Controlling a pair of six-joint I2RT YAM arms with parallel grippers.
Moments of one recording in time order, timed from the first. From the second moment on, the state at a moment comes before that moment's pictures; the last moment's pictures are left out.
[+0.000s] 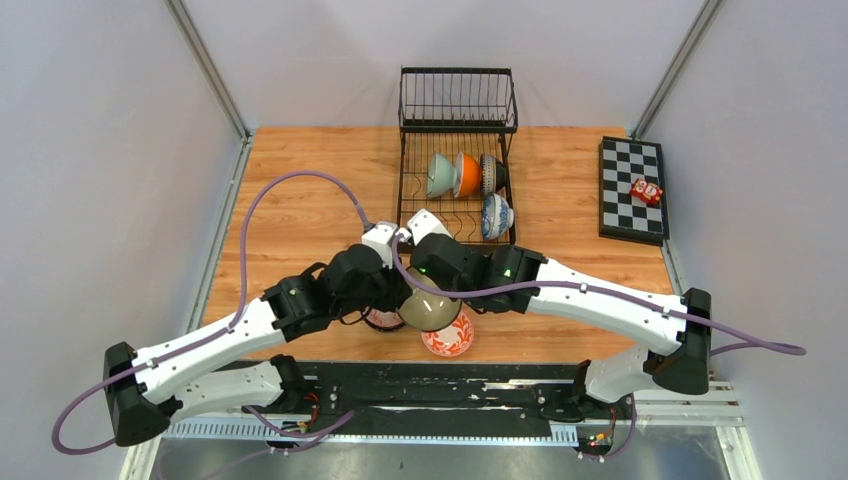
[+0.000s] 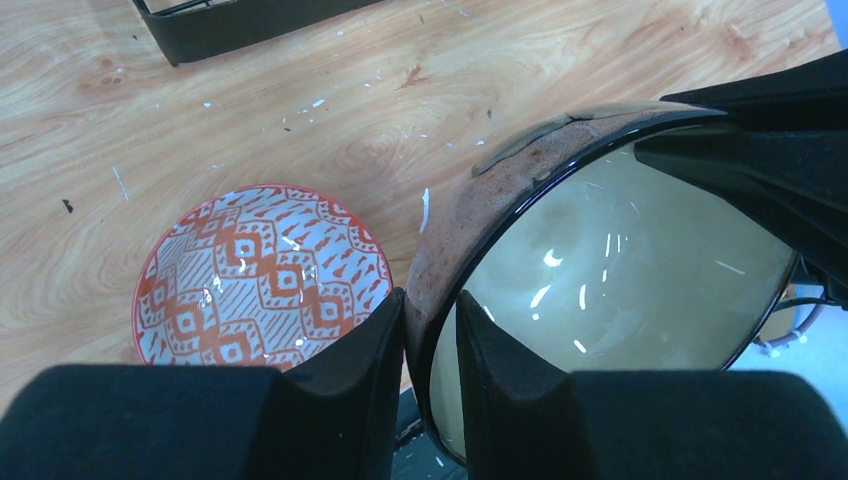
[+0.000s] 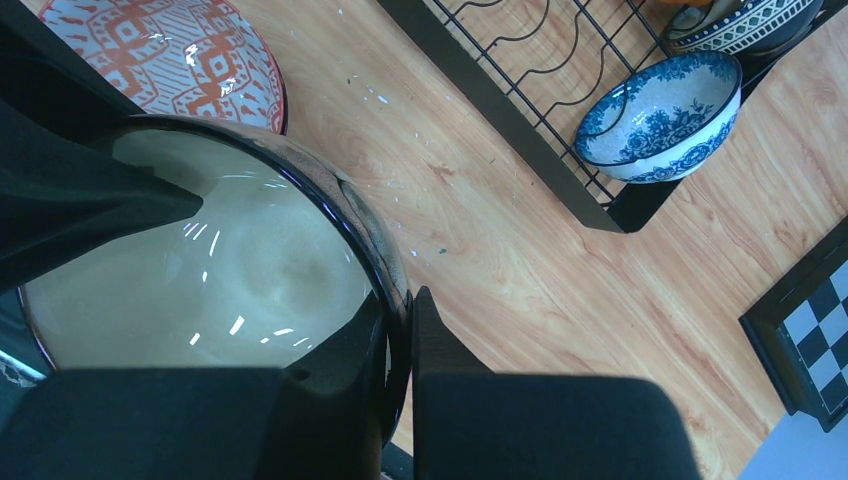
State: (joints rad) left arm -1.00 0.94 0.81 -0.47 -0.20 -0.58; right arm 1.22 1.40 1.38 -0.88 0.51 0.19
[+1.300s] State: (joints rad) left arm -0.78 0.74 0.56 -0.23 0.02 -0.59; right arm 1.18 0.96 1.14 -0.61 0.36 0.29
